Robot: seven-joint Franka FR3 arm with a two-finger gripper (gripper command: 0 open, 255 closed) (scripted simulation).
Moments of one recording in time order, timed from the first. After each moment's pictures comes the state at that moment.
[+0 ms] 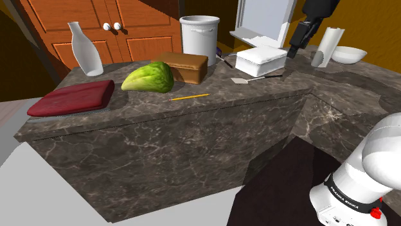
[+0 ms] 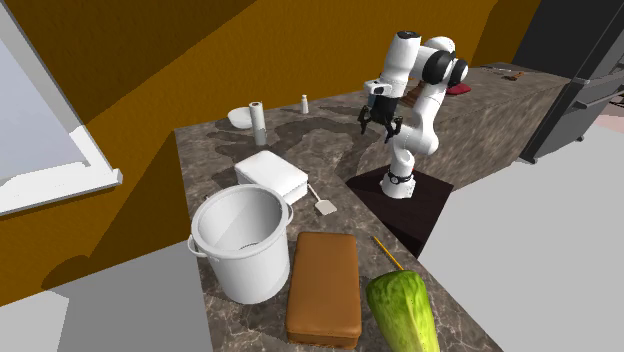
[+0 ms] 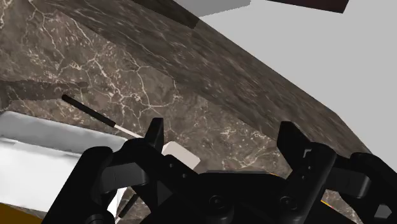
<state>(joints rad) 0.00 -0.82 -0.04 -2.32 -0.10 1.65 -0.15</state>
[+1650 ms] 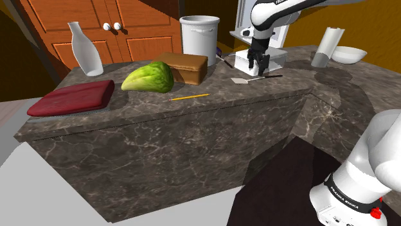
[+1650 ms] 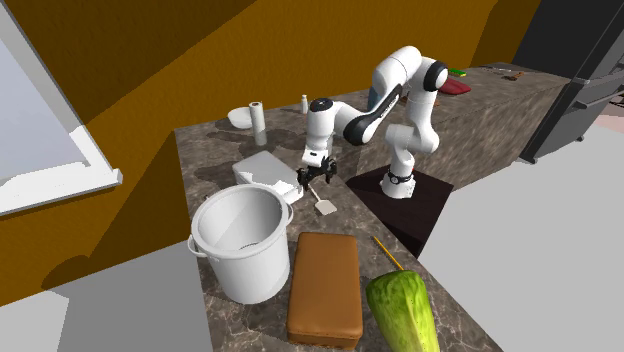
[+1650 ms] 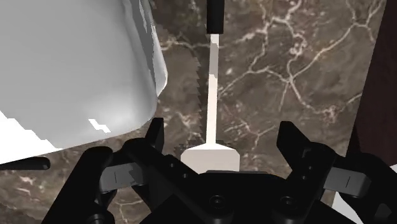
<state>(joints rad) 0.22 -0.02 -0.47 -2.00 -0.07 1.97 -1.36</state>
